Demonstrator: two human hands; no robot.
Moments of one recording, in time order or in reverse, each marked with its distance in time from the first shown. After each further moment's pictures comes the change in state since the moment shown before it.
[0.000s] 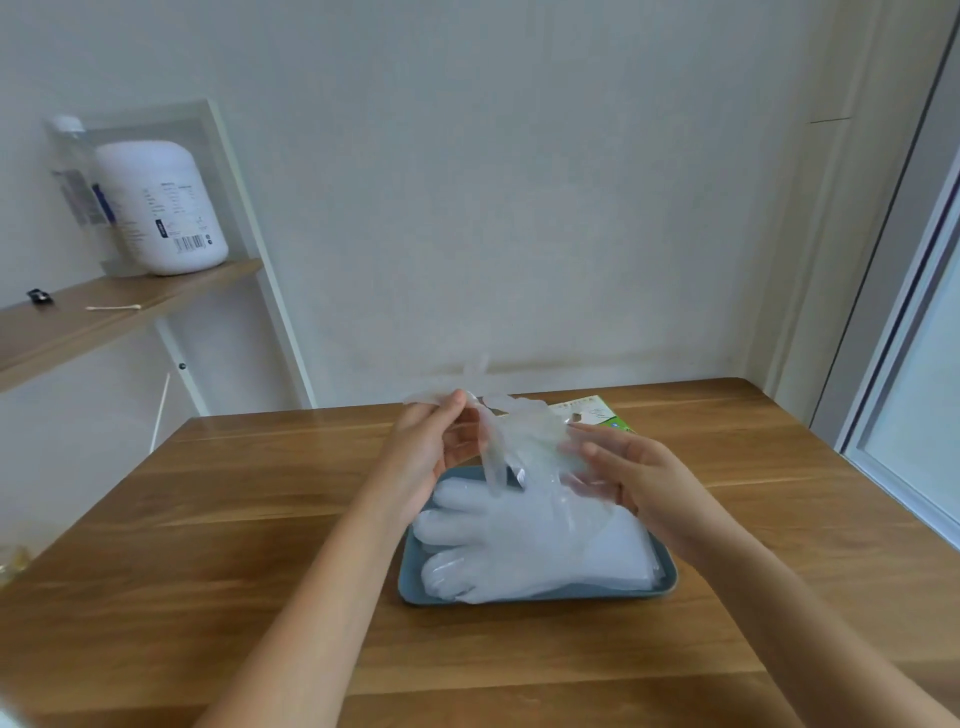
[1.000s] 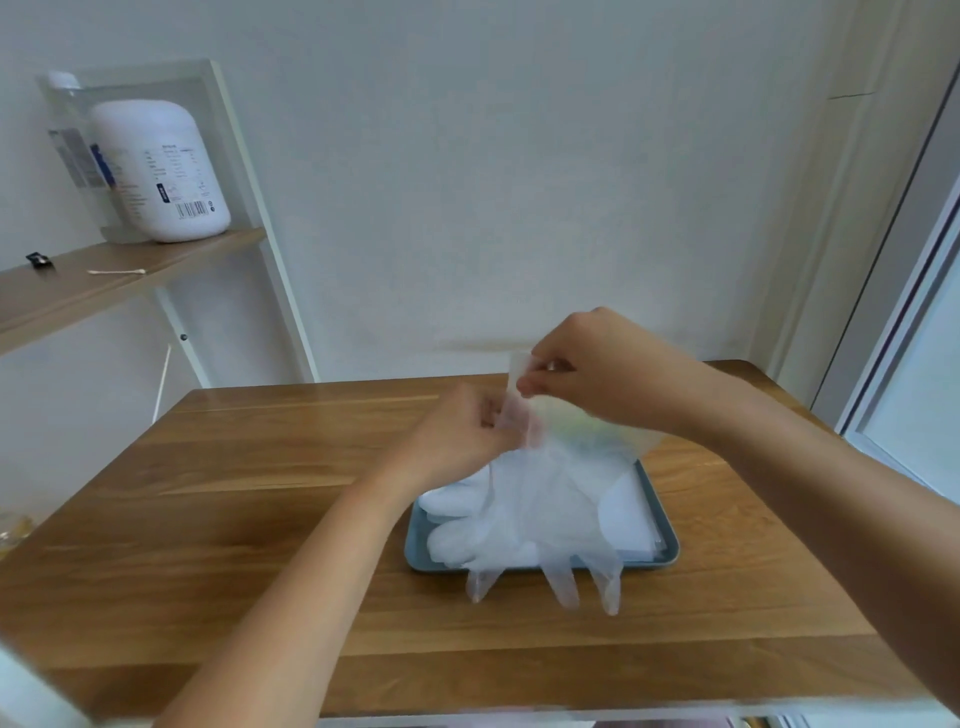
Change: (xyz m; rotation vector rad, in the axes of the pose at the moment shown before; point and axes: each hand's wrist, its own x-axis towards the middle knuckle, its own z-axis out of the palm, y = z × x) left_hand -0.035 0.025 0.013 0.909 -0.259 0.151; right_hand -0.002 -0.108 0.070 -1.403 -0.149 -0.410
